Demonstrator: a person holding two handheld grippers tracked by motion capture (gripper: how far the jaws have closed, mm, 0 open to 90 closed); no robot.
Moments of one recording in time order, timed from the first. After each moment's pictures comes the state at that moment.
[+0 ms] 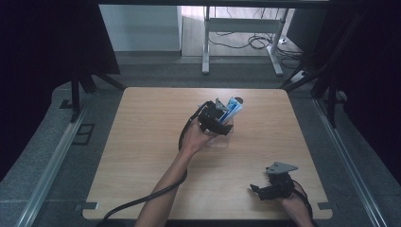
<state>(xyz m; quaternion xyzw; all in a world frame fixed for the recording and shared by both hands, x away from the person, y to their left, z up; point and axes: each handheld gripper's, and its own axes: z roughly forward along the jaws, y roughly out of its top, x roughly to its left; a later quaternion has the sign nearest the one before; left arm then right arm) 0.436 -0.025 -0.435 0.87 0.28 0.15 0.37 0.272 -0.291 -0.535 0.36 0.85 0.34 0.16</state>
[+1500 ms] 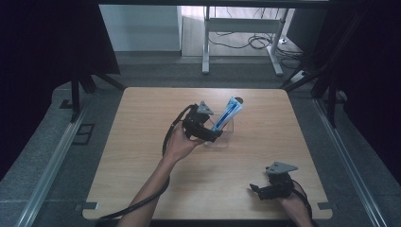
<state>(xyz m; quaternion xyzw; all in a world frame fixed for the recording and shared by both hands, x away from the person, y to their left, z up) 0.396 0.025 -0.411 0.86 0.28 0.13 0.40 0.272 -0.290 -0.534 0.36 0.85 0.34 0.16</state>
